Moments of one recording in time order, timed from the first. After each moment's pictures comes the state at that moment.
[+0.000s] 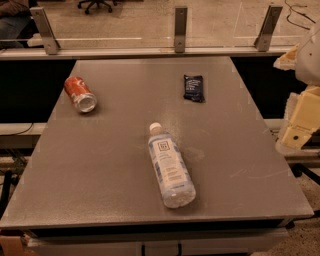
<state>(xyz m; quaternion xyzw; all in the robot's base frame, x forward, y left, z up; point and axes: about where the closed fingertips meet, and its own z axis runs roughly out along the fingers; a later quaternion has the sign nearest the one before) 0.438 -0.217 0.976 -0.60 0.78 -0.03 0.16</state>
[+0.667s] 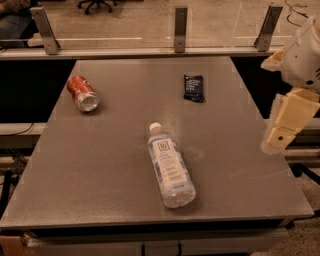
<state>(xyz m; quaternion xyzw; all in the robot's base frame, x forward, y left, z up) 0.441 -0.195 0.973 -0.61 0.77 -0.02 0.18</state>
